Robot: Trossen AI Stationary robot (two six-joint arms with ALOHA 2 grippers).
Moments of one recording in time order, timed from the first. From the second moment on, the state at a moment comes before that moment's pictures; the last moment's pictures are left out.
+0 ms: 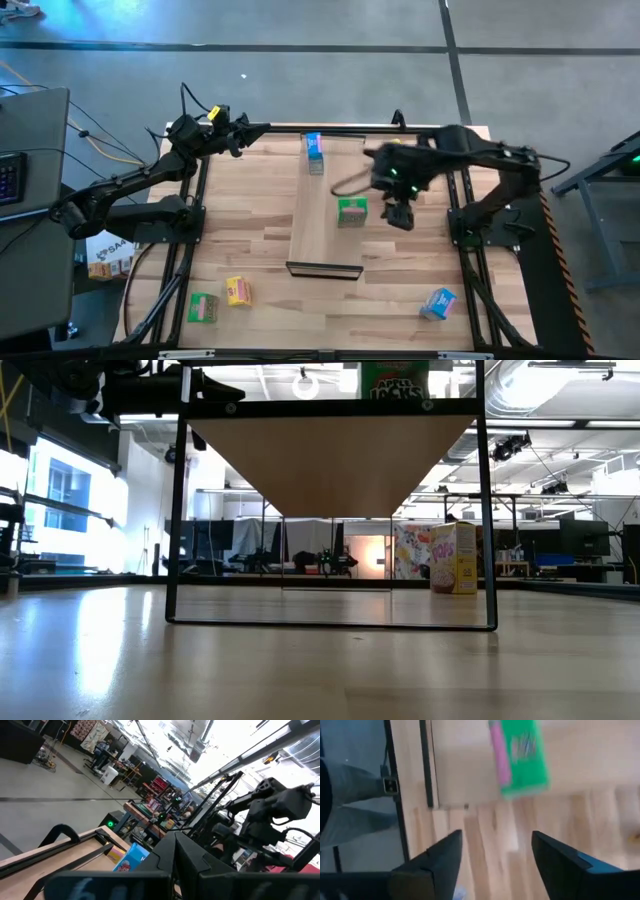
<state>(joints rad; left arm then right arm) 0.75 0.95 0.52 0.65 0.49 -0.76 0.05 1.59 1.98 -1.56 -0.17 0.27</state>
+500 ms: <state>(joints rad) 0.75 0.95 0.52 0.65 0.49 -0.76 0.29 1.22 1.11 -0.66 -0.09 0.98</state>
